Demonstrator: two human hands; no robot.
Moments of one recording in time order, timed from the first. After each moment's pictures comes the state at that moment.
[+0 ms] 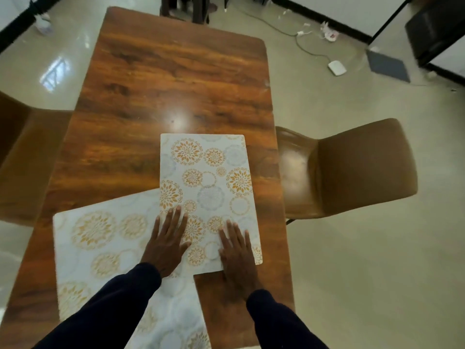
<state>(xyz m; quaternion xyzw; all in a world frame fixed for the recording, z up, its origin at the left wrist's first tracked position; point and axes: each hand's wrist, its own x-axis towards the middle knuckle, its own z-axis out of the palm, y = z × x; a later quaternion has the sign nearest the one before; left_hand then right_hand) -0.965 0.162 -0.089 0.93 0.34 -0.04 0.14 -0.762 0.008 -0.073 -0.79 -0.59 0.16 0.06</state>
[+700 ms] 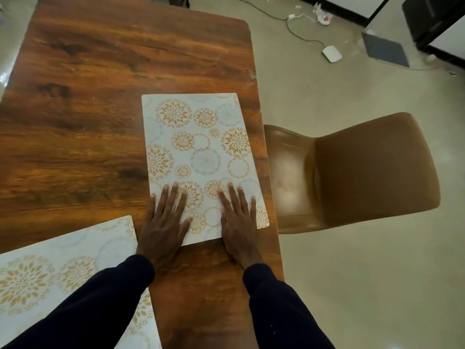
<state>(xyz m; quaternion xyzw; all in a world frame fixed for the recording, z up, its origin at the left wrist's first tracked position) -0.827 0.253 -0.121 0.93 0.33 0.10 0.09 -0.627 0.131 -0.103 -0.83 -0.54 0.09 0.11</state>
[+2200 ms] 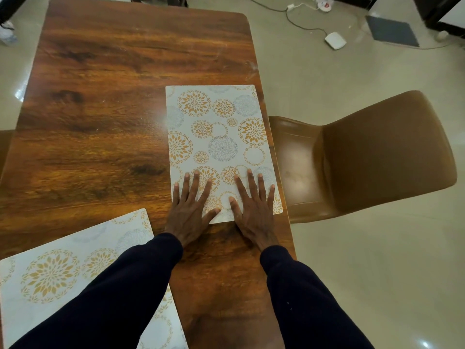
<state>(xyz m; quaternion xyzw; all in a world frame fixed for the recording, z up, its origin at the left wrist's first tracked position) -0.797 0.256 -0.106 0.93 0.33 -0.01 0.15 -0.618 0.130 -0.098 -0.86 -0.50 0.08 0.07</state>
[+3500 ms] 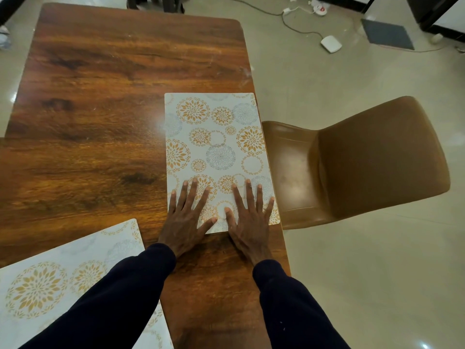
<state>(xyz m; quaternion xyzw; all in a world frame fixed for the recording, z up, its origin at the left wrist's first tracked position) -0.787 0.253 -0.107 0.93 0.32 0.00 0.17 -0.619 0.125 -0.095 -0.88 -0.46 0.07 0.04</state>
